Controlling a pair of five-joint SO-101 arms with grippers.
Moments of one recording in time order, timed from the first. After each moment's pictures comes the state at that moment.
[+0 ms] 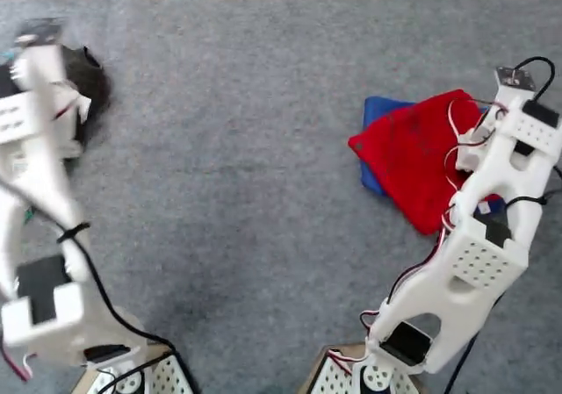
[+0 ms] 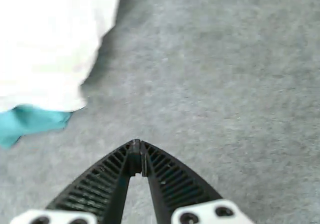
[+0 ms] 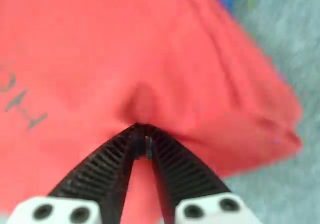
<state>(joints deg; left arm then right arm) -25.9 0.0 -16.2 100.7 -16.6 32.6 33.6 -22.0 80.7 18.4</state>
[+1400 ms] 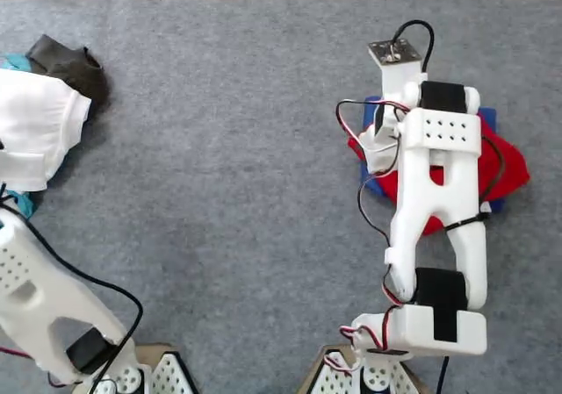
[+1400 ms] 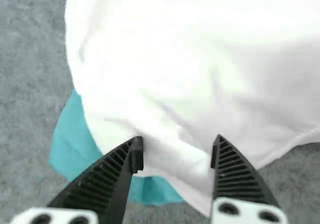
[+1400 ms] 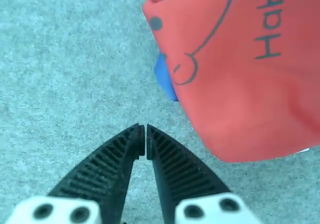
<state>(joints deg) -47.6 40.2 -48.8 84.3 -9.1 6.0 -2.3 2.2 90.1 15.6</state>
